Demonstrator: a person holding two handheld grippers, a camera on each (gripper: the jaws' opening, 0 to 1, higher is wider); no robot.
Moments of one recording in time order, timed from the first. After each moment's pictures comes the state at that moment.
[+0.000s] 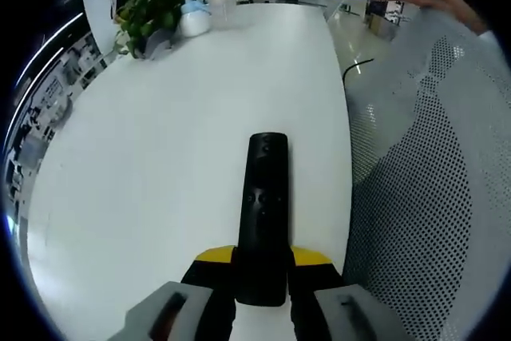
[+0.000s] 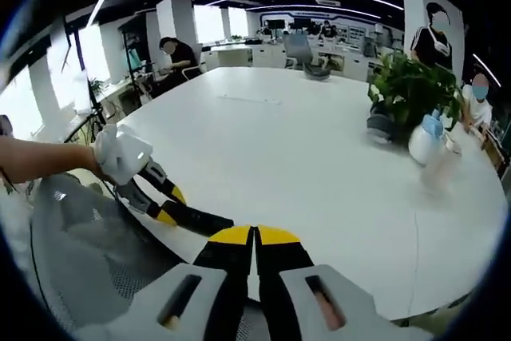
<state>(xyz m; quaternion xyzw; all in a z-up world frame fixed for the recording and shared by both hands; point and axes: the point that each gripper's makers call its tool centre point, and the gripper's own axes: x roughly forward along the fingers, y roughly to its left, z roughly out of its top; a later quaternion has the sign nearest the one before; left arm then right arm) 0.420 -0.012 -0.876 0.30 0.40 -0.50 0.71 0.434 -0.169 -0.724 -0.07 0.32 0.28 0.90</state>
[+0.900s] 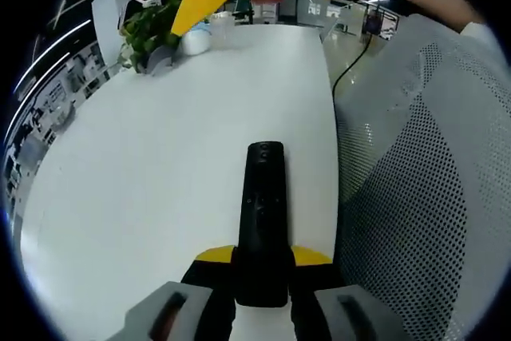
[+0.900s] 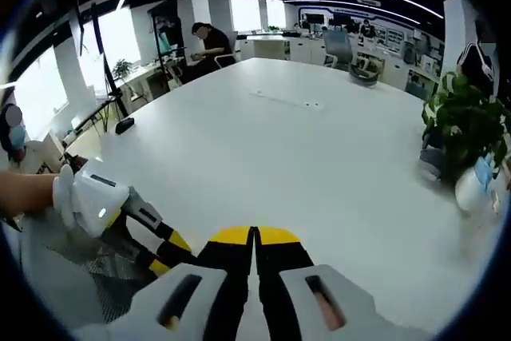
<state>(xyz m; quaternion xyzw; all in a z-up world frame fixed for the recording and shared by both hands) 0.410 -0.023 -0.875 0.27 0.37 -0.52 0.72 0.504 -0.090 -0.764 -0.09 0.36 0.35 0.86</state>
